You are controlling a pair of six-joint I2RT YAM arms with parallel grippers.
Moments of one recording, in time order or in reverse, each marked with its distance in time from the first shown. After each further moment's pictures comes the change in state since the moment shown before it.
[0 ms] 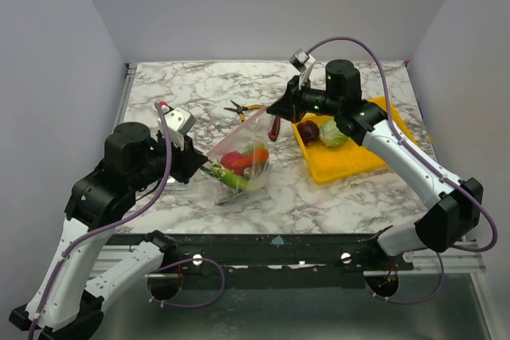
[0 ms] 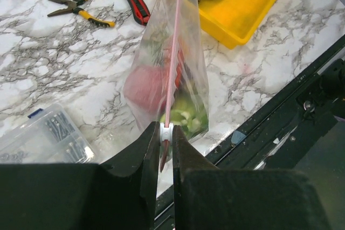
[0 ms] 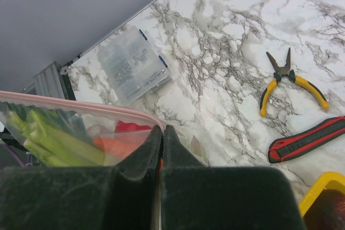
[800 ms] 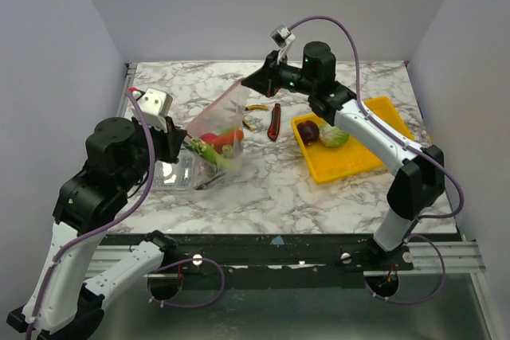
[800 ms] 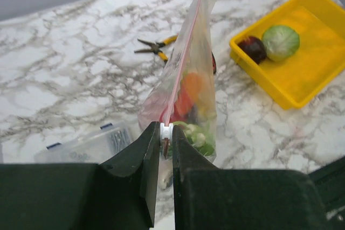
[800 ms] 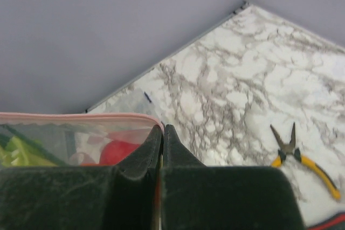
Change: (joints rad) left arm 0.002 -0.001 0.096 0.027 -0.322 -0.010; right arm 0.032 0.238 0.174 0.252 0.003 0.128
